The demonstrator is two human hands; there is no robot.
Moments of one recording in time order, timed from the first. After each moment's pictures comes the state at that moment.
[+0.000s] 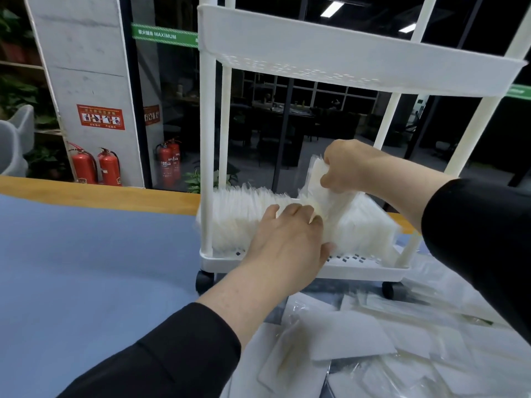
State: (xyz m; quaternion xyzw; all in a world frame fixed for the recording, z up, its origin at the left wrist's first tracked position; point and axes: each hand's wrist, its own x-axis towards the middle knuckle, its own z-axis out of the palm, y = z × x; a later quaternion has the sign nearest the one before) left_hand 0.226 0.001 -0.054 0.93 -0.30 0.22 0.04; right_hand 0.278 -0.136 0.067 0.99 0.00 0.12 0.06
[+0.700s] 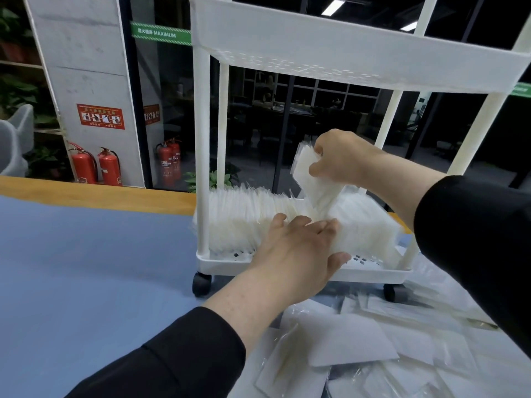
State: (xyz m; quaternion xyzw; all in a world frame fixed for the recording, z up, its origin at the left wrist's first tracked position) left_hand 0.224 -0.010 -0.061 0.93 -0.33 0.17 0.05; right_hand 0.287 -0.132 0.069 0.99 0.04 0.15 -0.06
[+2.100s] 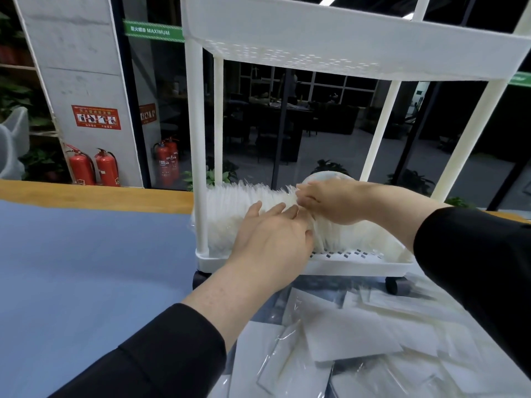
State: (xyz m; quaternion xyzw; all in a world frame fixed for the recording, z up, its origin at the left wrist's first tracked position) left_hand 0.226 0.012 -0.051 0.95 -0.25 0.17 0.07; right_hand 0.287 -0.144 0.008 0.99 0.12 -0.04 0.07
